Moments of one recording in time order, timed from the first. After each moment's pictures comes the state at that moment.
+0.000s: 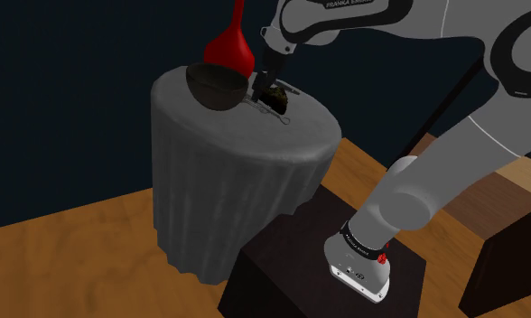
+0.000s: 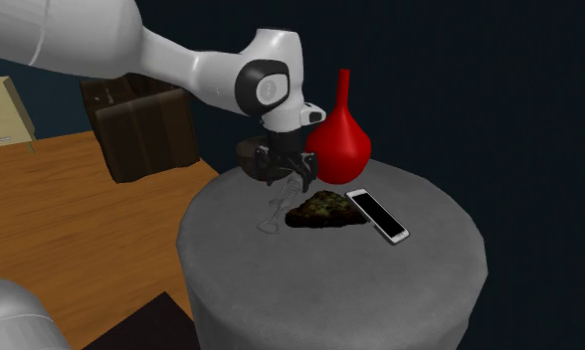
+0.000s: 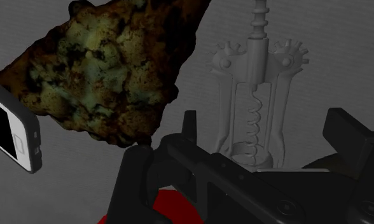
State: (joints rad) arm 0.07 -0.22 -0.08 -2.20 0.01 2.08 -0.34
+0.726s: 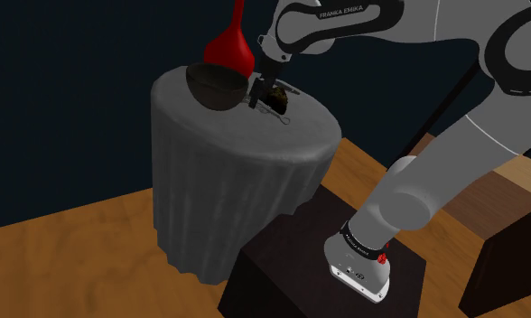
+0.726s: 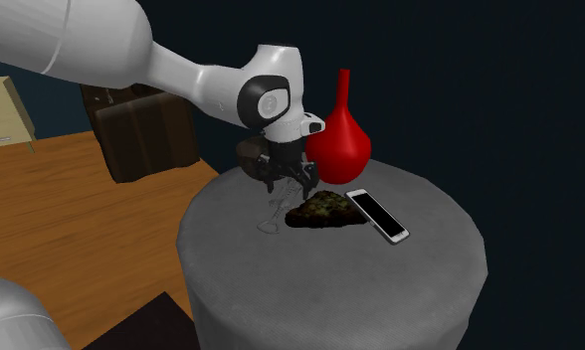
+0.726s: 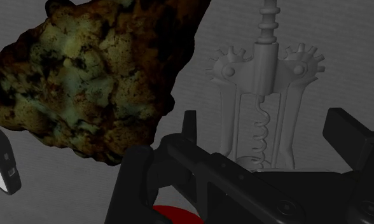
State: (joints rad) arm 0.07 -0.20 -0.08 -2.24 0.01 2.14 -0.34
